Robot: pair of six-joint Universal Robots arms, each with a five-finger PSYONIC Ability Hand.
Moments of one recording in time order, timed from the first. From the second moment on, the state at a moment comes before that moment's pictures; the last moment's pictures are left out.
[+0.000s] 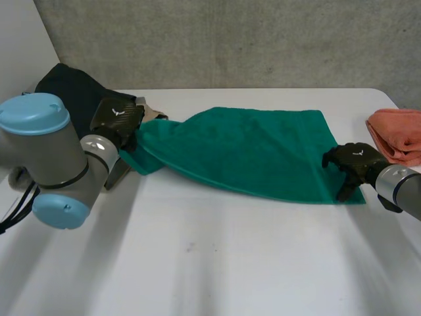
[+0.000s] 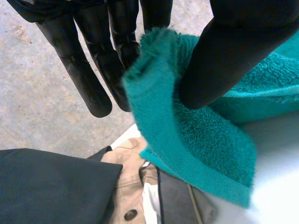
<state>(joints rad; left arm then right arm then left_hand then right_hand) 4.34 -2.10 -1.36 3.37 -1.56 3.55 1.57 -0.92 1.40 0.00 1.11 2.62 1.16 1.20 1.20 1.20 0.96 0.44 0.46 0.46 0.46 0.28</state>
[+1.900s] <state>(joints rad) 4.28 -1.99 -1.39 2.93 -1.56 3.74 1.59 -1.16 1.24 0.66 1.38 2.09 1.16 1.20 1.20 1.20 0.98 1.07 1.18 1.18 1.19 0.98</state>
